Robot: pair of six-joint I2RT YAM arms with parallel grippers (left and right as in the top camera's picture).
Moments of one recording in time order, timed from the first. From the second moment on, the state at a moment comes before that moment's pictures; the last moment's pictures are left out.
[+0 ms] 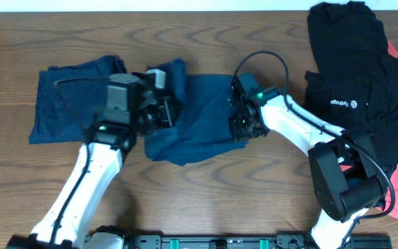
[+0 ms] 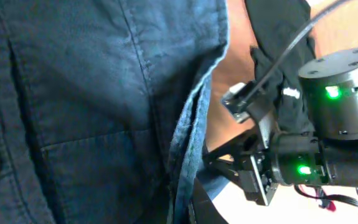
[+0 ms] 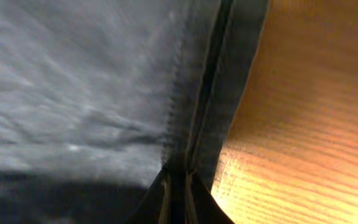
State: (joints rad) left arm -0.23 1.33 0.89 -0.33 0.53 -0.42; right arm 0.47 1.91 1.20 -0.74 -0.14 0.26
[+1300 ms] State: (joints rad) left arm -0.42 1.42 0.89 -0.16 0.45 -0.59; right arm 0.40 1.79 1.23 -0.86 -0.03 0.31
